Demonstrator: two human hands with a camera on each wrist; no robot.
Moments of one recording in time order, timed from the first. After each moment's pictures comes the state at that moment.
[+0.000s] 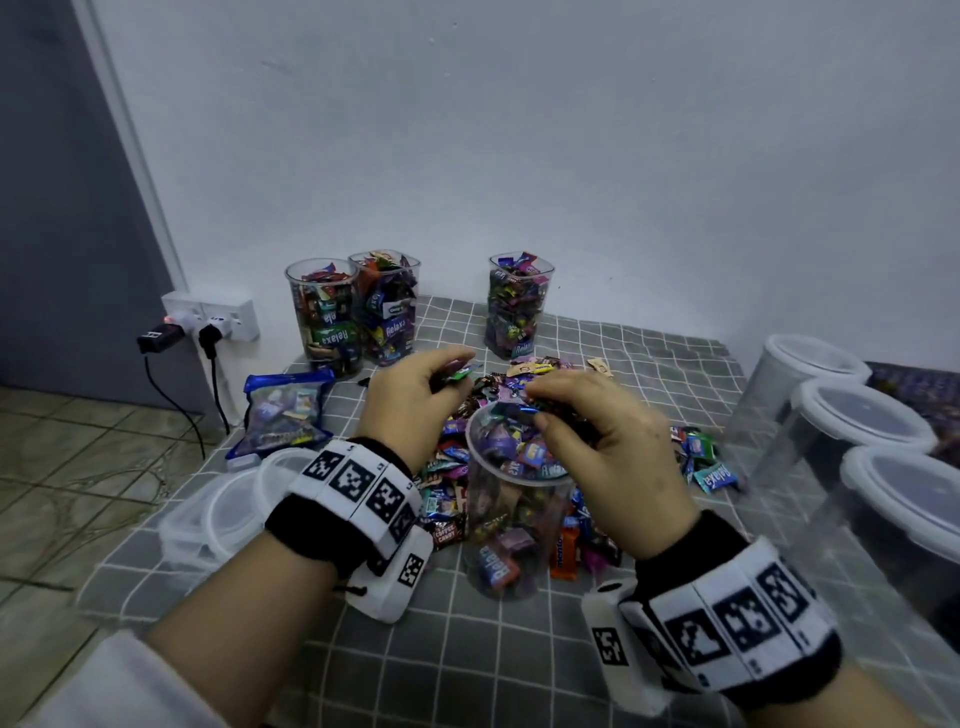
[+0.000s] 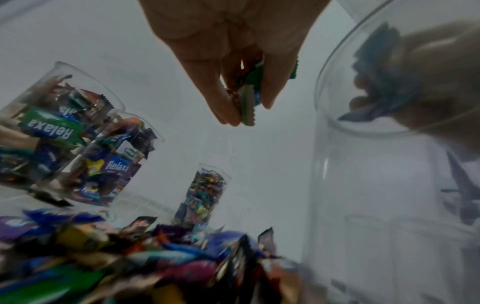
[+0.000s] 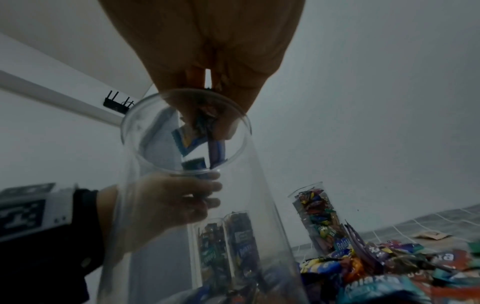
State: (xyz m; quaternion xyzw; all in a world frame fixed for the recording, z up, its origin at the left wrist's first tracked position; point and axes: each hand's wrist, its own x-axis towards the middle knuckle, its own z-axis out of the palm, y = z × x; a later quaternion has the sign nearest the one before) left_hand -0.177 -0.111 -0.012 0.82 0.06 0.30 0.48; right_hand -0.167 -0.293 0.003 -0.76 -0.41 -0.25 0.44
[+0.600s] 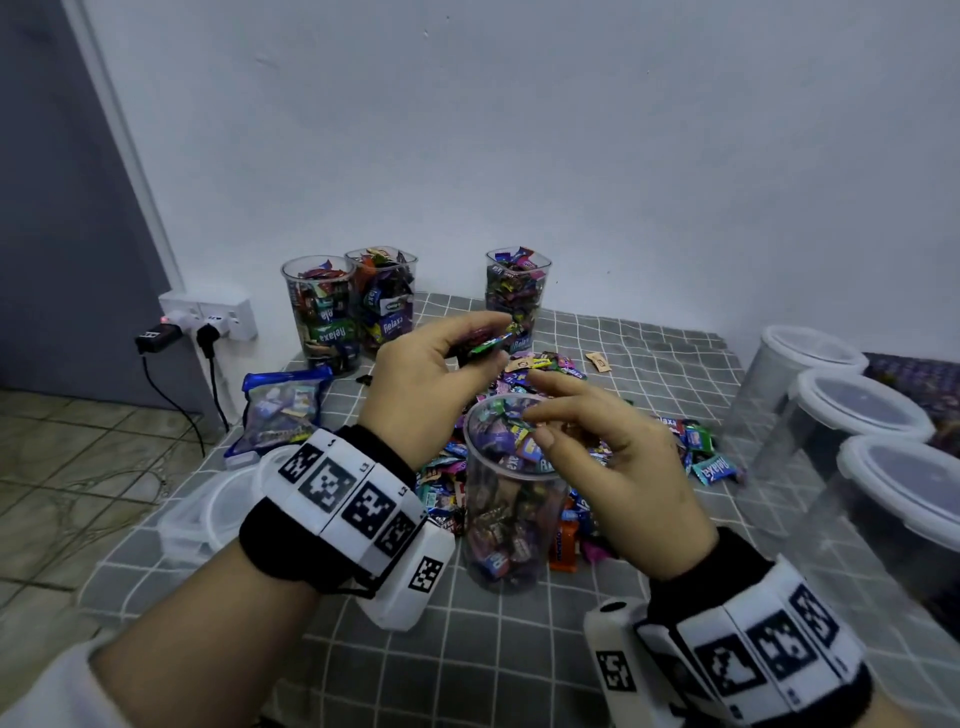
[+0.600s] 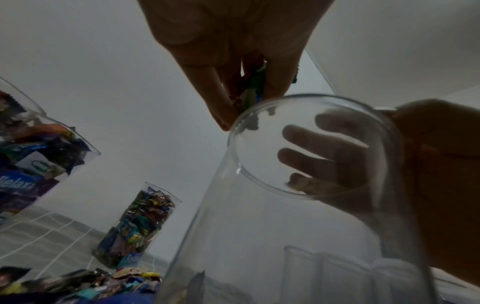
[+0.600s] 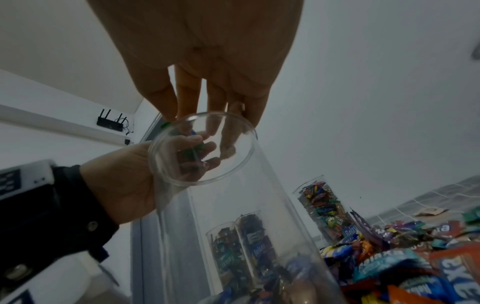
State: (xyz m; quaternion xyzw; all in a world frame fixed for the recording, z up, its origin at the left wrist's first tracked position) left_hand -0.199 -0.133 0.023 0.75 -0.05 0.30 0.58; right_hand -0.180 -0.303 -0.002 -0.74 -0.39 -0.15 0.52
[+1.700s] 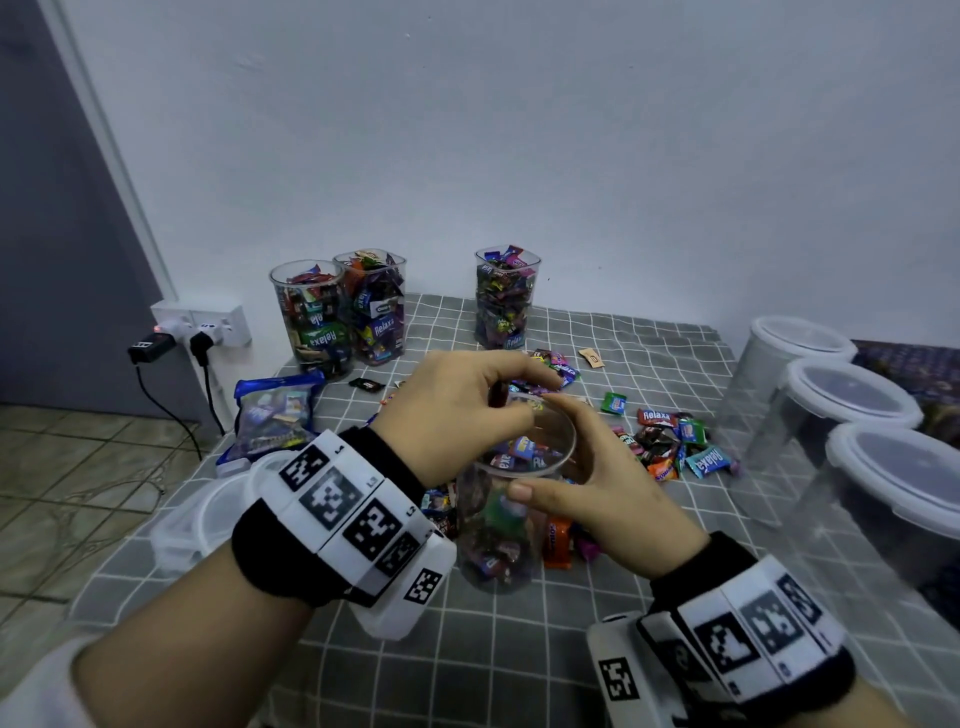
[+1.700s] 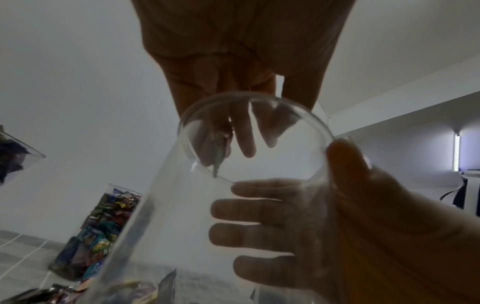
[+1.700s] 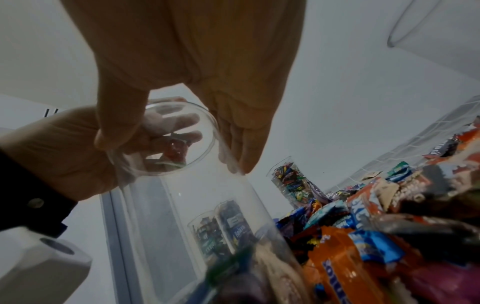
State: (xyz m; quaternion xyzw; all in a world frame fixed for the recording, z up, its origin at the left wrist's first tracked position) left_hand -0.211 -0.151 0.036 0.88 -0.12 0.17 0.42; right_hand -0.169 -0.313 -0.023 -0.76 -0.29 0.09 0.58
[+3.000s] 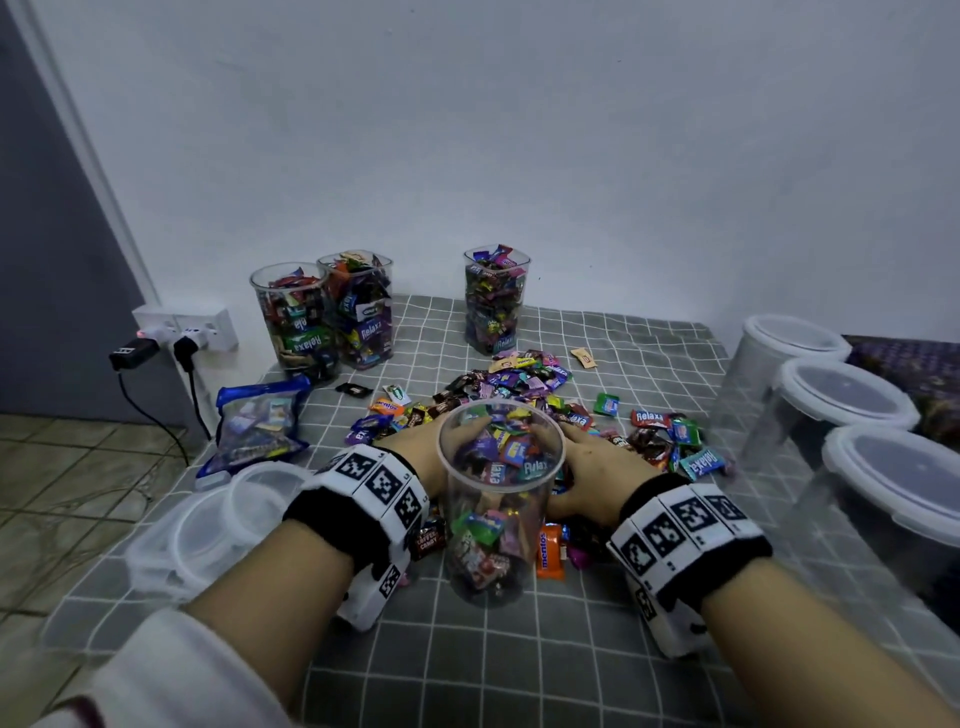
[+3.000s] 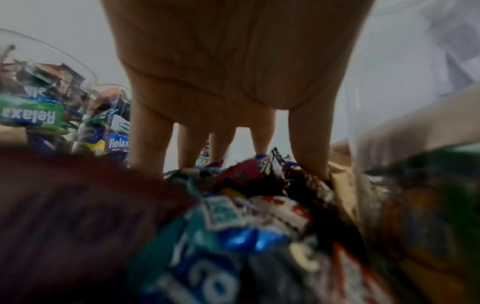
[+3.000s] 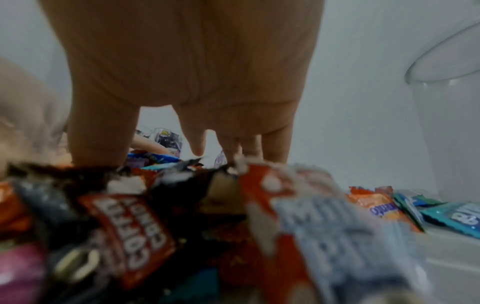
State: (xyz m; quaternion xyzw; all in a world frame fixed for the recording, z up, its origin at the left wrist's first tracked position) left_hand -0.098 -0.098 -0.086 0.99 -0.02 -0.10 0.12; right_hand -0.087 -0.316 -0.054 -0.95 -0.27 0.14 0.07
